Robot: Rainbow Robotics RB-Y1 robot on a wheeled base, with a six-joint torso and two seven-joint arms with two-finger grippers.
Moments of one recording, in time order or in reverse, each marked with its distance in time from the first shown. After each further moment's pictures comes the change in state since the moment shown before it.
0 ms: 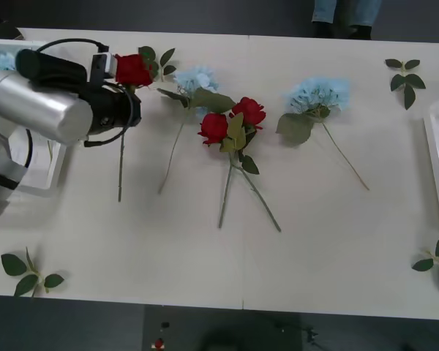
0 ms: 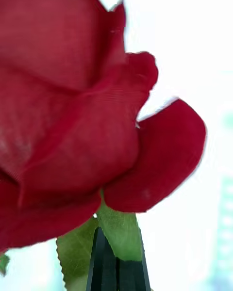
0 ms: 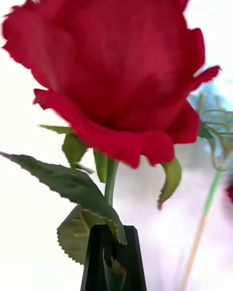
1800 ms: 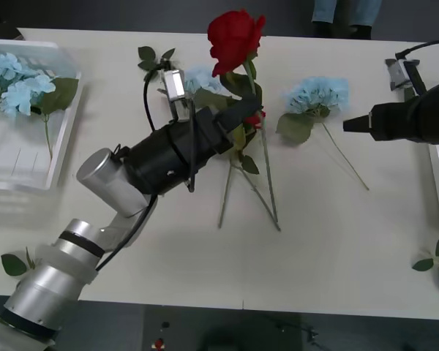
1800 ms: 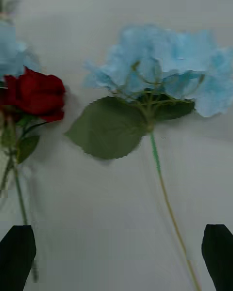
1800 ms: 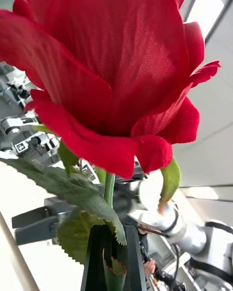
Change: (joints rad) right arm 0.345 0.114 -0.175 -0.544 -0.377 -0.252 0.136; left arm 0.183 -0.398 -0.058 0.186 1.833 -0.165 -1.538
